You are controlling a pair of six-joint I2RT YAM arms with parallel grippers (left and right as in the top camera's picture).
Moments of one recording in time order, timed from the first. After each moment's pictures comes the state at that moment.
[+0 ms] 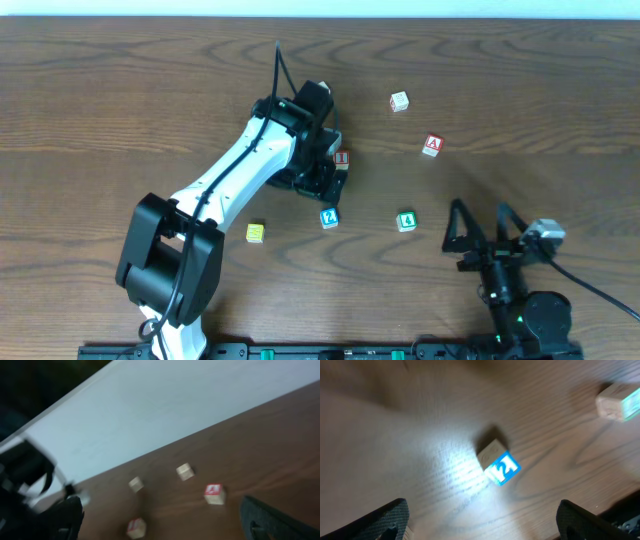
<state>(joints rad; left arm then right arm) -0.53 1.92 1.50 -1.12 0.29 -0.11 0.09 0.01 0.19 -0.21 -0.03 0.55</state>
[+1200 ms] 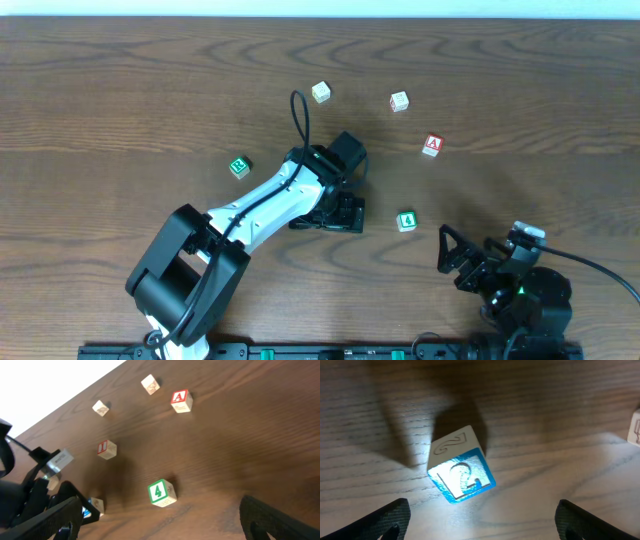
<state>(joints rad) -0.71 1.89 1.26 -0.86 0.22 -0.60 -0.02 0.16 0.35 -0.70 -0.21 0.51</state>
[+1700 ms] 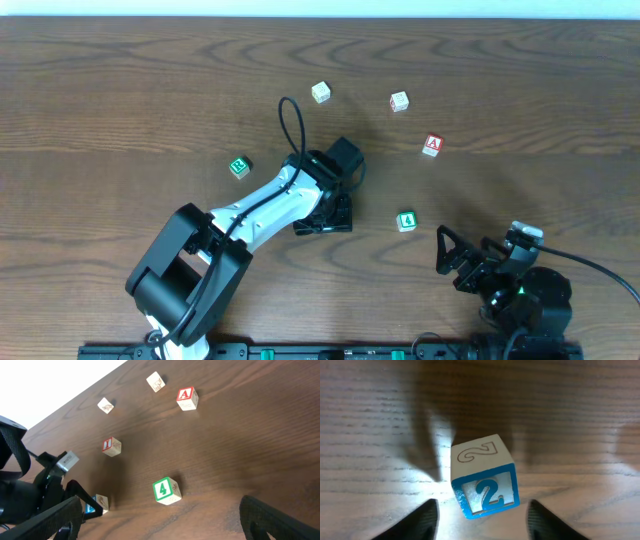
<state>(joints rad) -0.71 1.89 1.21 -0.80 0.19 -0.77 -0.02 0.16 0.35 -0.70 -0.24 0.51</state>
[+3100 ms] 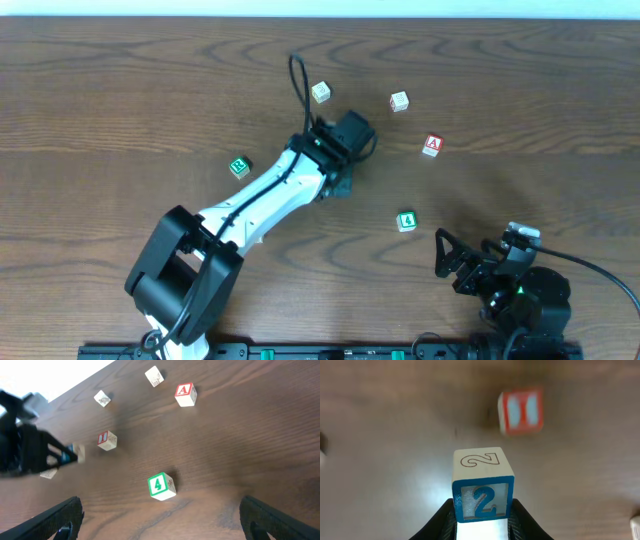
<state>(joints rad) -0.69 1.89 1.40 -0.78 -0.16 -0.53 -0.02 0.16 0.35 -0.72 -0.24 0.46</state>
